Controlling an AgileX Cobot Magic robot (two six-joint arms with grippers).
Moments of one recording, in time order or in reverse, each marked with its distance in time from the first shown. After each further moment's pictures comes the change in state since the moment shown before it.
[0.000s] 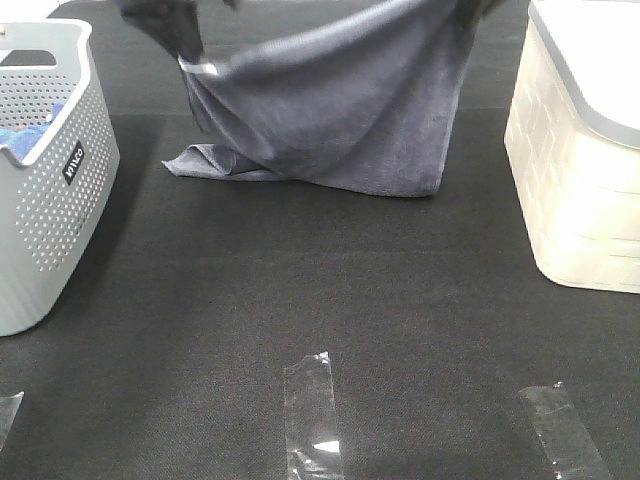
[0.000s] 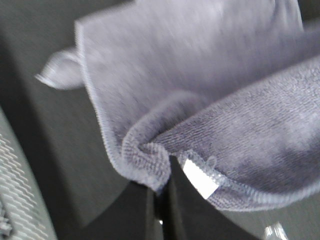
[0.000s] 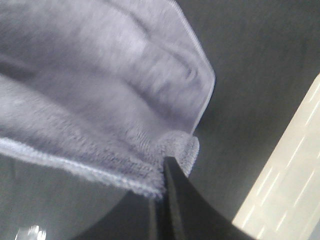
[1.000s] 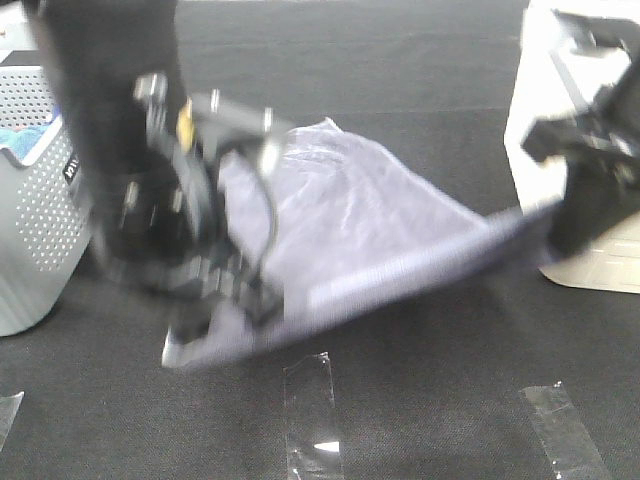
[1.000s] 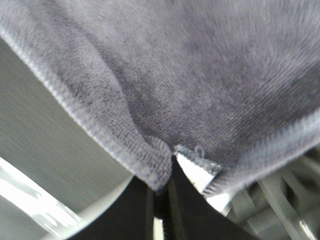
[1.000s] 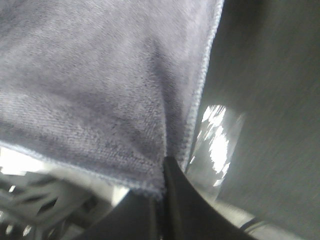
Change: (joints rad) left arm -0.441 -0.397 0.843 -0.012 0.006 -0.170; right arm 0.000 -0.537 0.935 0.137 -0.002 0.004
